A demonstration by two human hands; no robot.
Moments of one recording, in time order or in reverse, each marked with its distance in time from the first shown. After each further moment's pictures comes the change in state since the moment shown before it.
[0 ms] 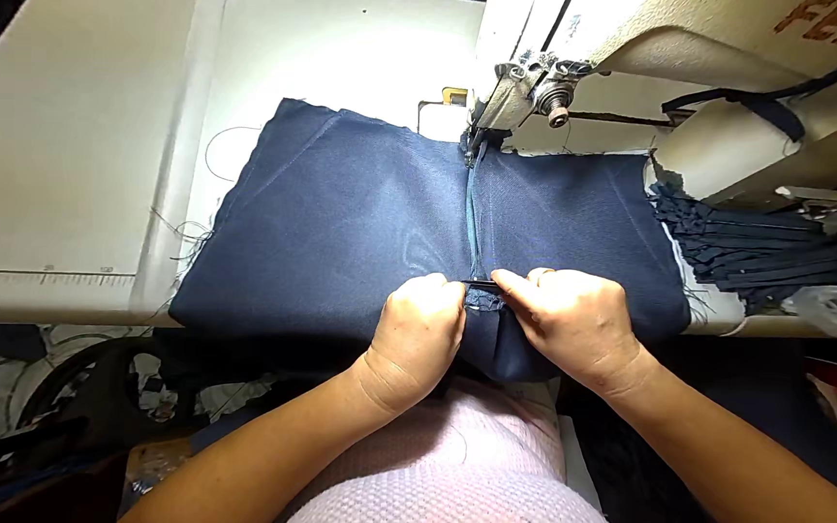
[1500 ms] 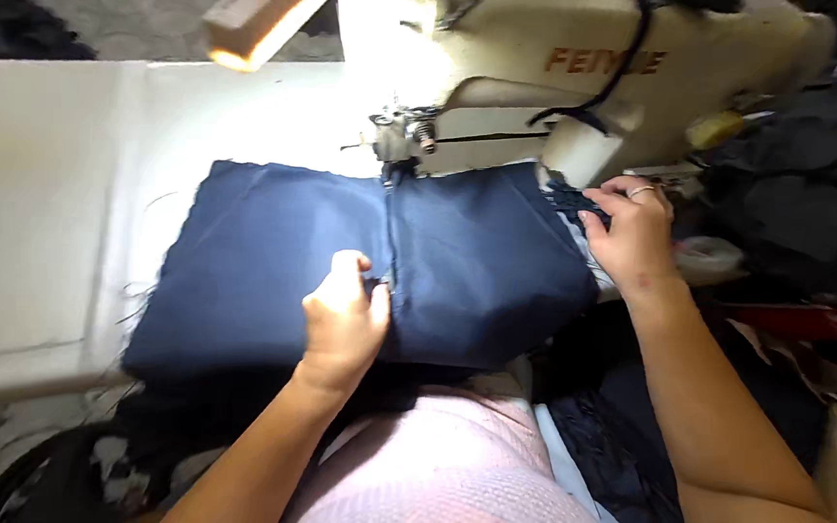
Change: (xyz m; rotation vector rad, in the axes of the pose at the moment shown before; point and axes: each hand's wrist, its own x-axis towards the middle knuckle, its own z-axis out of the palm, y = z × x) left_hand 0.015 -0.007 -0.011 0.021 0.049 -0.247; right_hand -0.045 0.136 -0.044 -0.036 0.109 0.625
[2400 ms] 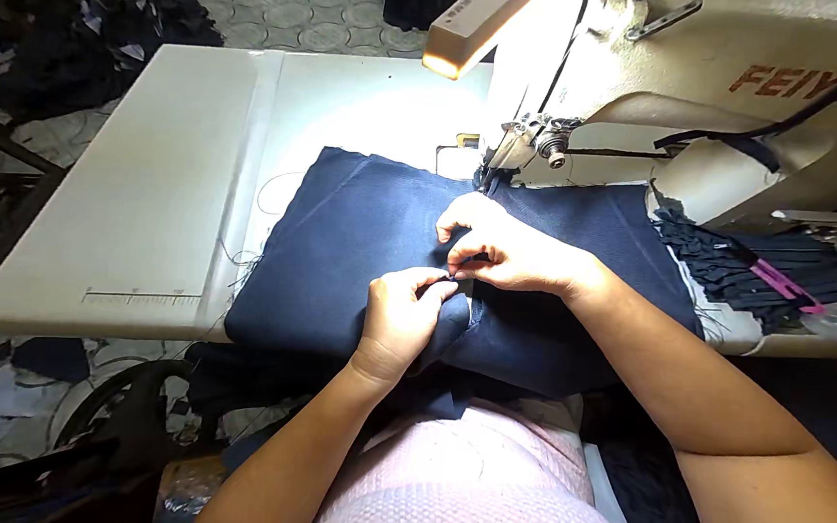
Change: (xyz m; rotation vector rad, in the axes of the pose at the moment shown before) left_hand 0.004 -0.019 -0.016 -0.420 -0.044 -0.239; right_hand 0.063 -0.187 0.076 0.740 -0.542 -0.988
